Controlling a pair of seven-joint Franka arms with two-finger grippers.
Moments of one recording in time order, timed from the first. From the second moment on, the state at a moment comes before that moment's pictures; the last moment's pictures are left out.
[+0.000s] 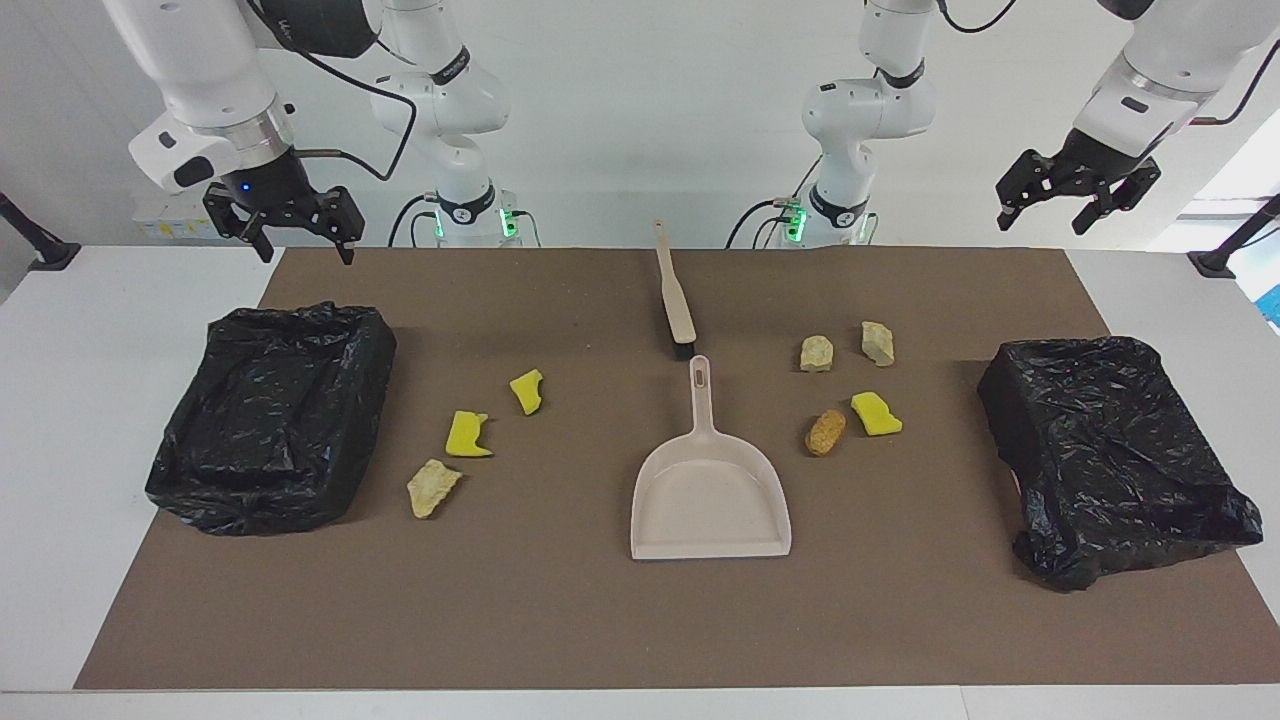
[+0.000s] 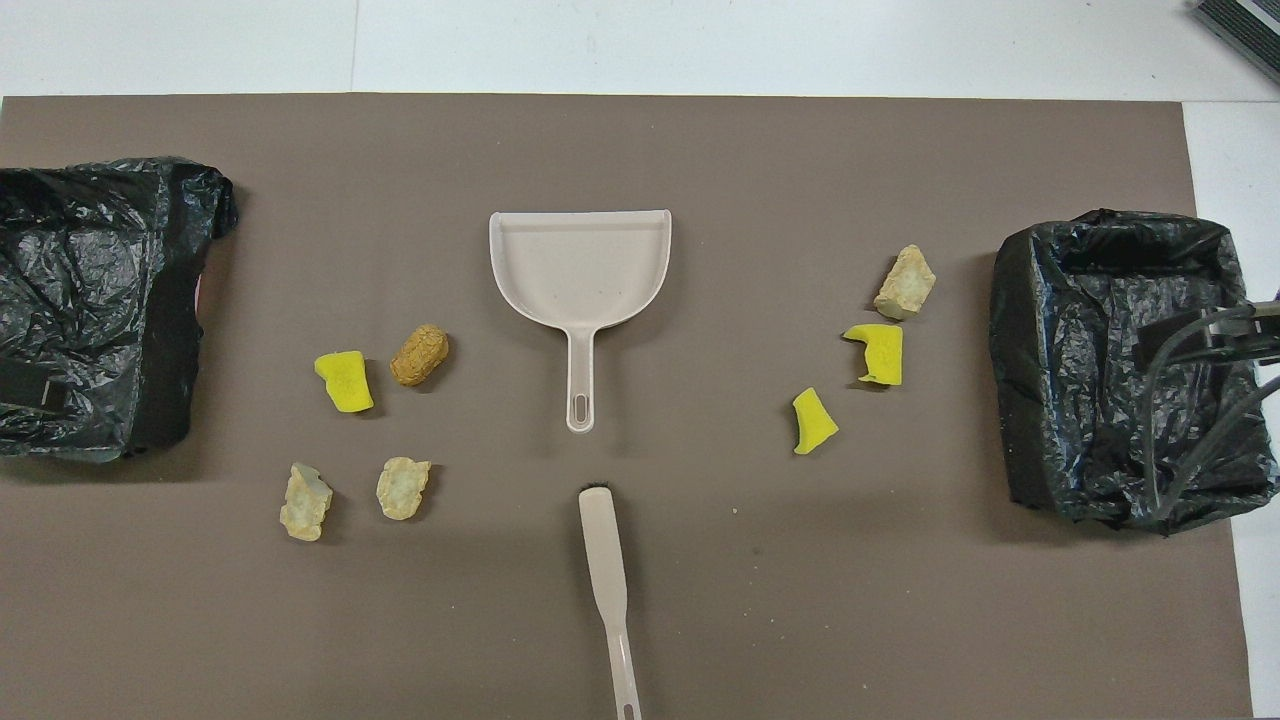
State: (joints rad) left arm 0.01 -0.10 0.01 -1.57 -0.01 1.42 0.13; right arm 0.01 -0.03 -0.04 -1.58 -0.07 1.50 -0.04
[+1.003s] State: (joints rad) left arm 0.00 -0.11 0.01 -1.58 -0.01 1.42 0.13; right arm 0.02 -0.04 -0.04 -1.59 0.00 1.48 -0.04
